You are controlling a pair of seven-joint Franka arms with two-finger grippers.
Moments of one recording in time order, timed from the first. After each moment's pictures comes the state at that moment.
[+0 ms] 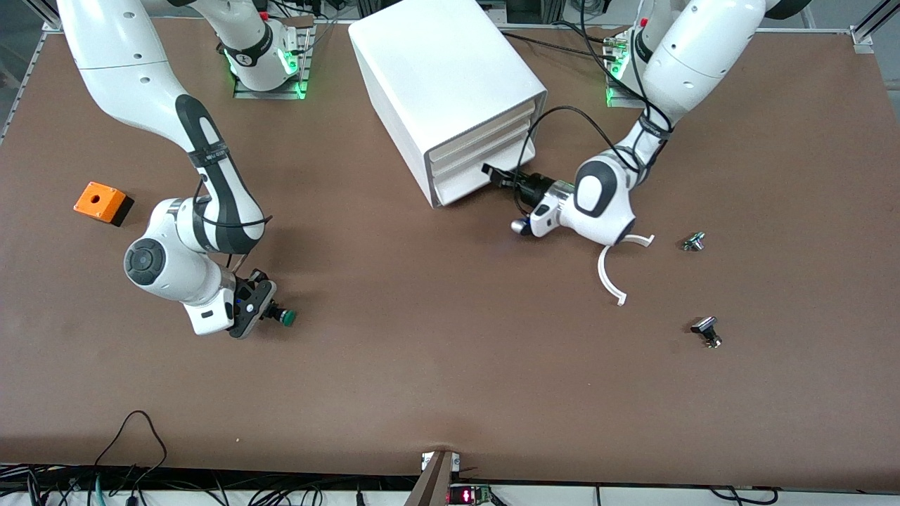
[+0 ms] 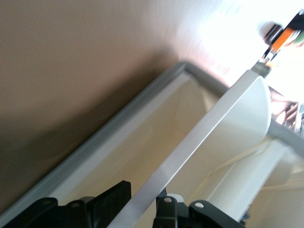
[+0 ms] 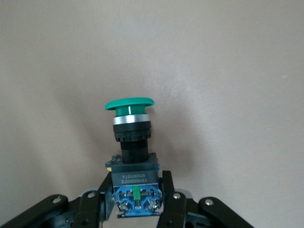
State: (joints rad) left arm -0.21 0.63 -0.20 -2.02 -1.14 1.89 0.34; right arm 0.16 0.67 -0.03 -1.68 0.17 2.39 -1.08
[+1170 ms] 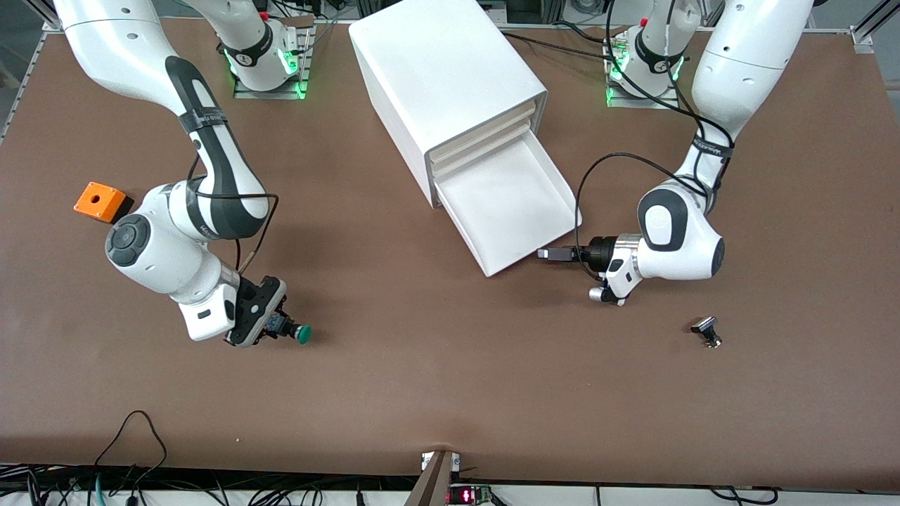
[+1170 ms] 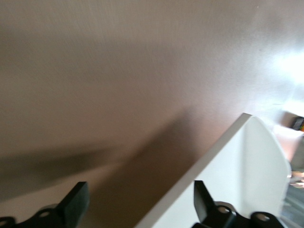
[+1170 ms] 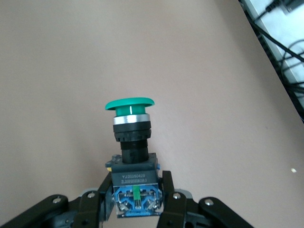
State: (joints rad) left arm -0.18 0.60 -0.04 -1.84 -0.86 2.13 0.33; right arm 0.16 0.61 0.08 -1.57 0.21 2.39 -1.06
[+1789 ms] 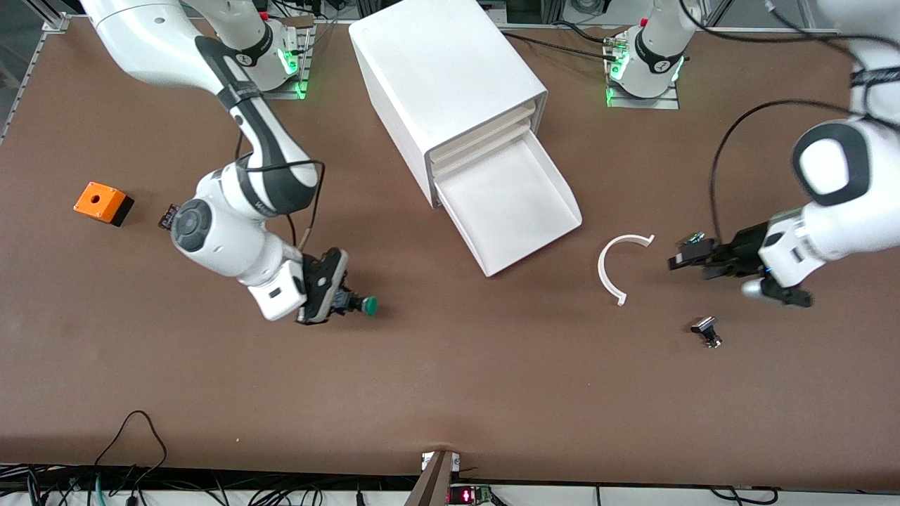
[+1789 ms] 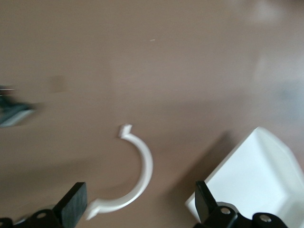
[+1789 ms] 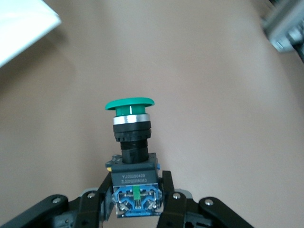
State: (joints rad) left arm 0.09 0.23 -0.04 -1.79 -0.37 1.98 0.33; right arm 0.17 0.61 0.29 -1.56 0.18 2.36 -1.06
